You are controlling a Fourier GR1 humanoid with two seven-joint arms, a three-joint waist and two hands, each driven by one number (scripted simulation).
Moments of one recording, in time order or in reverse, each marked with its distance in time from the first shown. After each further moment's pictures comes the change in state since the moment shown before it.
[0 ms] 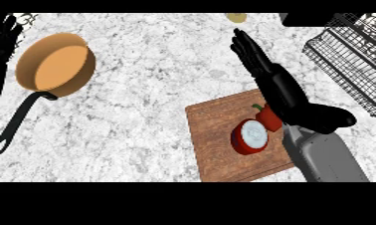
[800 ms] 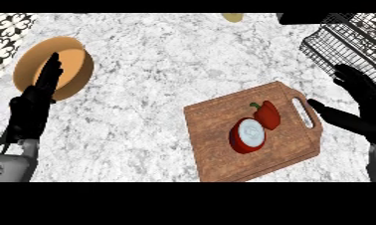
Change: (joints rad) left arm 0.147 -0.124 -0.135 0.108 -0.179 0.060 -0.056; right arm 0.305 -0.224 -0.352 0.149 0.058 -0.229 0.101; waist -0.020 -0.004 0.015
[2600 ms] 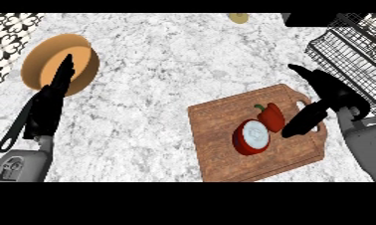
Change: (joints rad) left arm -0.025 -0.118 0.055 0.061 -0.118 -0.071 -0.023; right arm -0.305 -0.103 0.327 -0.128 0.266 0.495 0.909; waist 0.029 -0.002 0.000
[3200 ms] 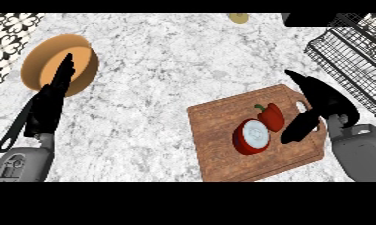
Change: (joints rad) left arm -0.012 -0.038 0.052 0.024 -0.041 -0.040 -0.013; right arm 0.045 0.059 0.006 -0.024 0.194 0.056 -0.030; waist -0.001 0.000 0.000
